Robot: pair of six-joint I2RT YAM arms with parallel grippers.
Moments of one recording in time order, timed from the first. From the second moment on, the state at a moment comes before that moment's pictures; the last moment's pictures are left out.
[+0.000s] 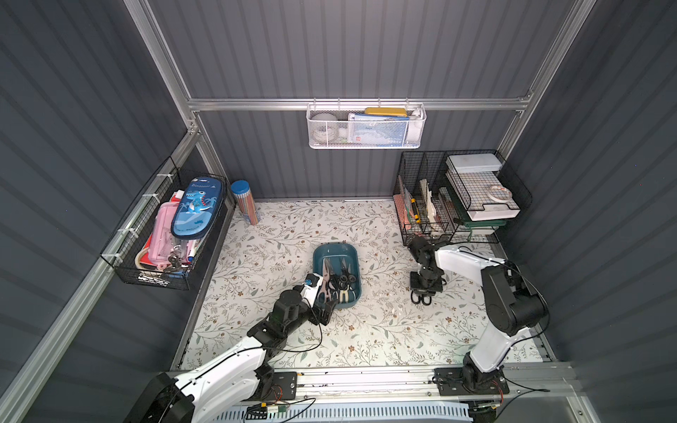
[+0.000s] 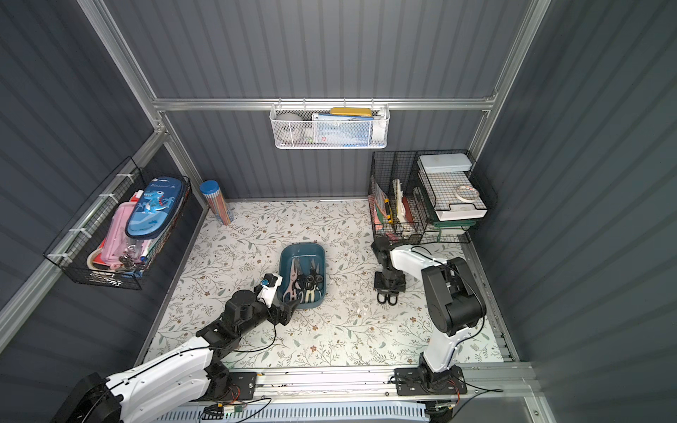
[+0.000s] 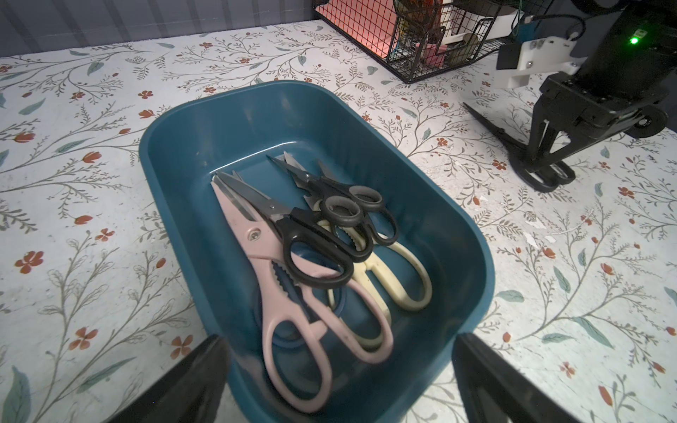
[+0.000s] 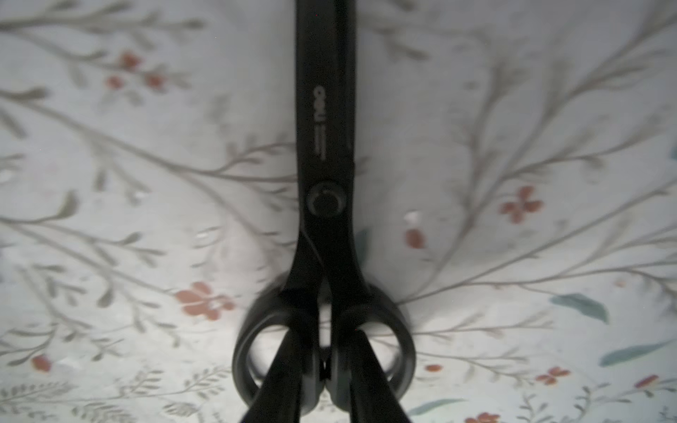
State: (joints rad) left arm -0.64 0.89 0.20 0.23 0.08 -0.06; right arm 0.37 1.78 1.08 -0.89 0.02 0.50
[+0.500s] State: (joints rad) left arm -0.64 0.85 0.20 0.23 0.06 -0.06; right arm 0.56 1.83 1.21 -0.90 0.01 0.52
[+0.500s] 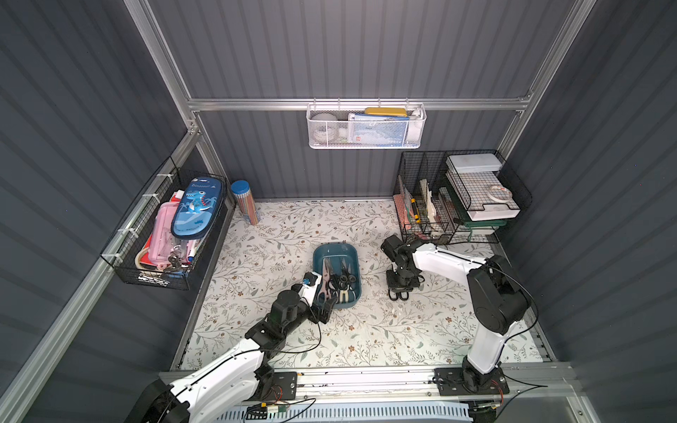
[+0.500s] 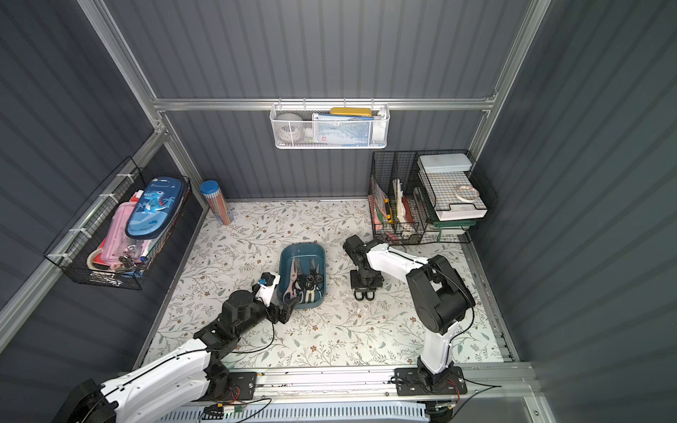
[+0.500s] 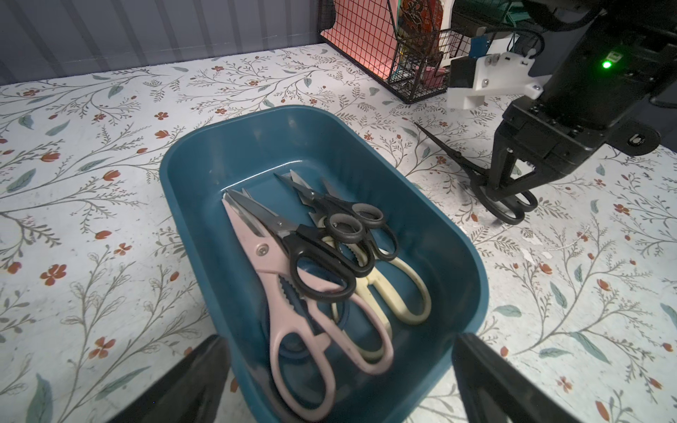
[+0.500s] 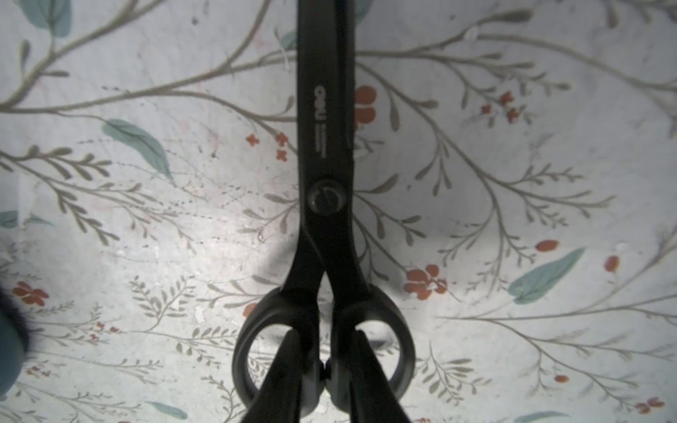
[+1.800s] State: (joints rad) left arm -0.64 0.63 0.15 0.11 -0.19 -0.20; right arm 0.84 2.20 1.88 -1.00 -0.14 0.58
